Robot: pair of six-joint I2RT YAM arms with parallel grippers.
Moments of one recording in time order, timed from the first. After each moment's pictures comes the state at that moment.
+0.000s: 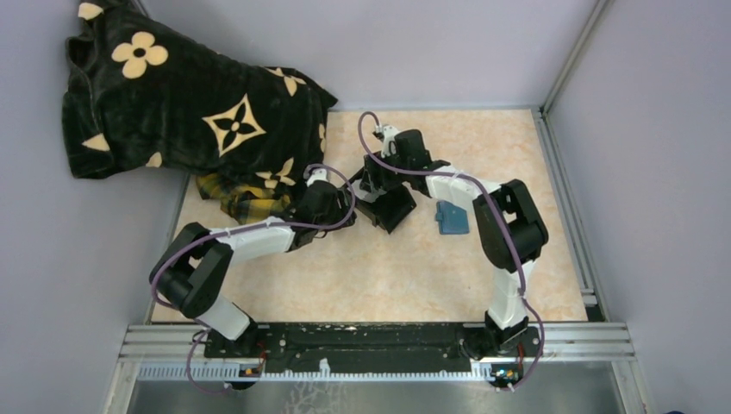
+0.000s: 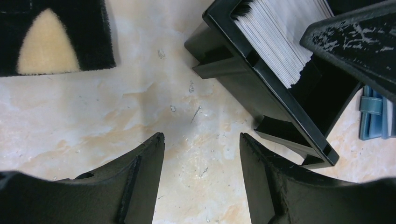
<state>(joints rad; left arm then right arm) -0.66 1.56 0.76 0.11 -0.21 -0.71 0.51 1.89 1.29 -0.01 -0.36 0.17</state>
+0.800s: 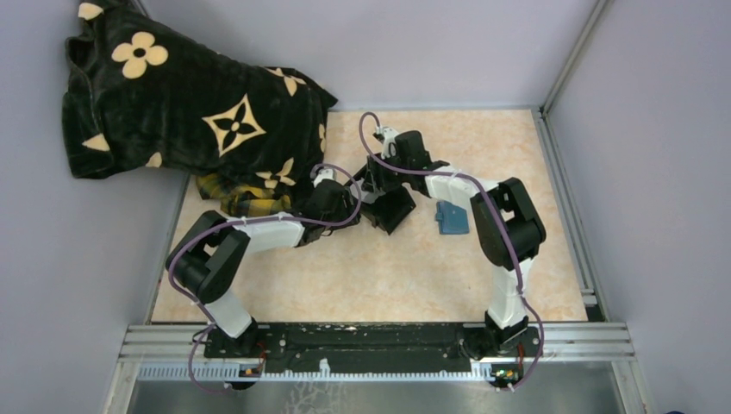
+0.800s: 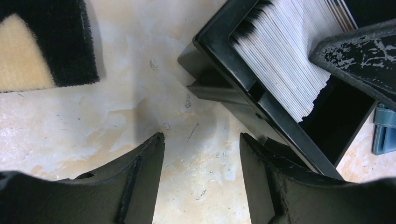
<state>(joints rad) -0.67 1.69 0.82 0.15 -0.22 -0.73 0.50 1.93 1.29 -0.01 -0.41 0.21</state>
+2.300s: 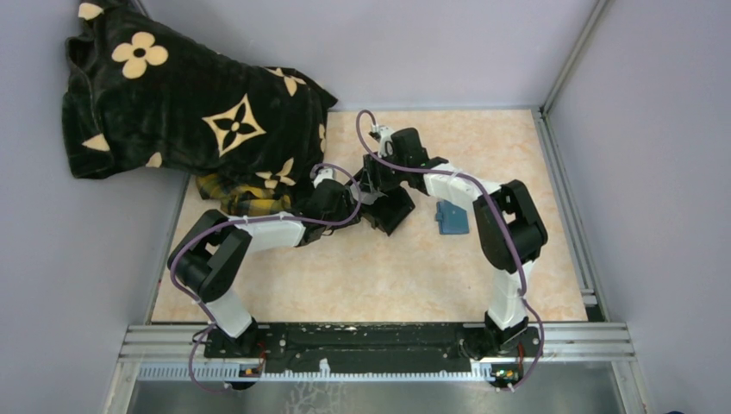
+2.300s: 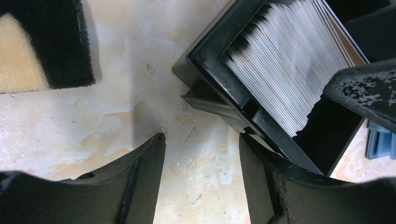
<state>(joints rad) -0.67 1.70 0.82 0.17 -0.22 -0.76 0.53 1.90 1.33 -0.10 -0.40 0.22</state>
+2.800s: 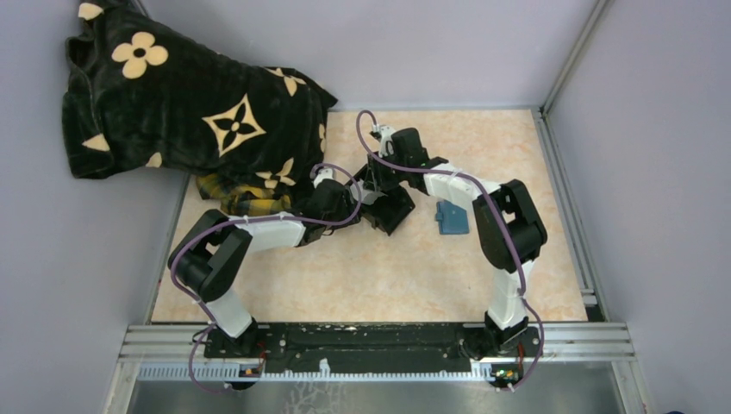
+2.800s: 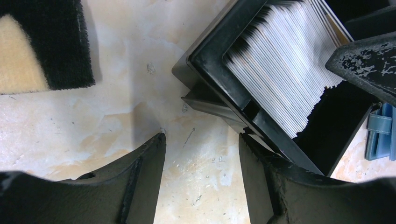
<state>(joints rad) -0.67 1.71 0.82 0.17 -0.22 -0.76 0.53 1.90 1.33 -0.10 -0.38 0.20</state>
